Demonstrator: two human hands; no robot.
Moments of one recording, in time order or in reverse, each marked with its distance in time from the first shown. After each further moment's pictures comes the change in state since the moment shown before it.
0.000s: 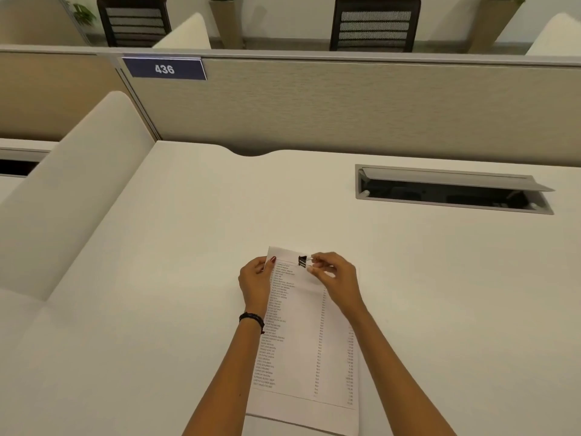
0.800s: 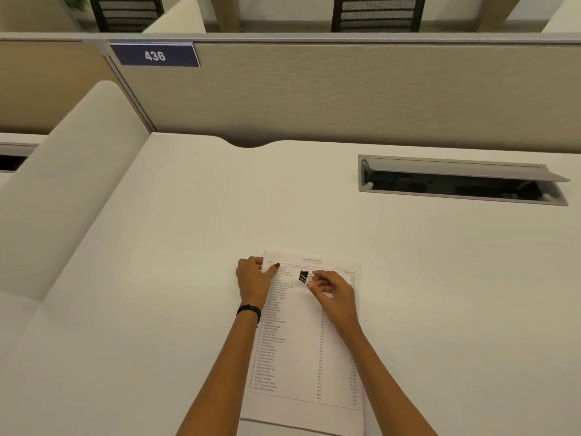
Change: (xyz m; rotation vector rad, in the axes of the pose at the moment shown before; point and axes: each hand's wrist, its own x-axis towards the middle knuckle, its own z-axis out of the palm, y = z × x) left_hand 0.028 -0.016 0.002 0.454 -0.035 -0.022; right_hand -0.026 0.044 0.019 0.101 0.054 0.135
